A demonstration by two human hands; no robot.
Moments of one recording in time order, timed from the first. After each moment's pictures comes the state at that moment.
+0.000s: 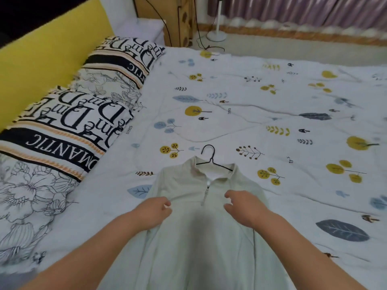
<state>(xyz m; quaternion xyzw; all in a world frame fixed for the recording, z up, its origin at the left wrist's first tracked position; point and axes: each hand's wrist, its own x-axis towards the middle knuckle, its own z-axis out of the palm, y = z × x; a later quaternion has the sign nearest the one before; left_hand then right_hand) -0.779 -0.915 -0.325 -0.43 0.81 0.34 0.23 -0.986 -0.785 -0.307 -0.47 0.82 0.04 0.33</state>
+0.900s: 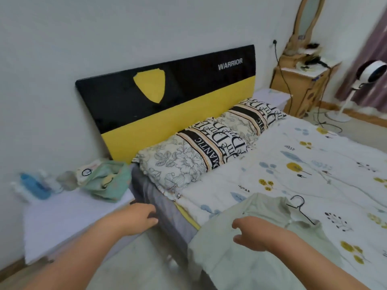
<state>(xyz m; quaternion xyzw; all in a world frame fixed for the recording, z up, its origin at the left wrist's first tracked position) -0.425 -0.693 -0.083 -0.66 0.70 0.23 0.16 -0.708 -0.690 -0.082 -0.75 0.57 0.20 0.25</state>
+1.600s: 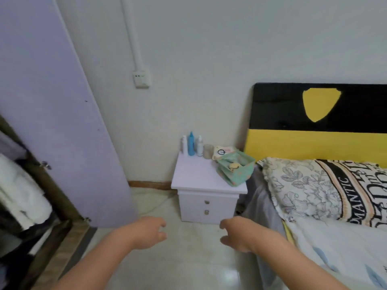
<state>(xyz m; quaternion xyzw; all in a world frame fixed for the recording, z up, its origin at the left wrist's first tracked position) -0.276 -0.392 -0.084 -0.87 0.39 0.32 0.02 -0.439 -0.568 -0.064 -0.94 0.21 0.24 0.15</state>
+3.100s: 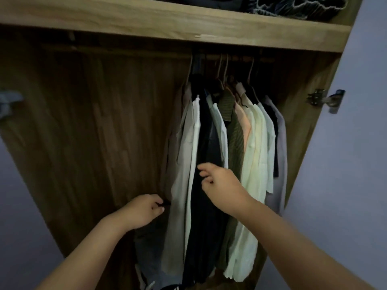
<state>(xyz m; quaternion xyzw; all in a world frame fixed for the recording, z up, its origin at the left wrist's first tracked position) 0.017 0.123 0.012 -0.93 -0.22 0.06 -0.30 0.105 -0.068 0.076 -0.85 -0.40 0.03 0.35</state>
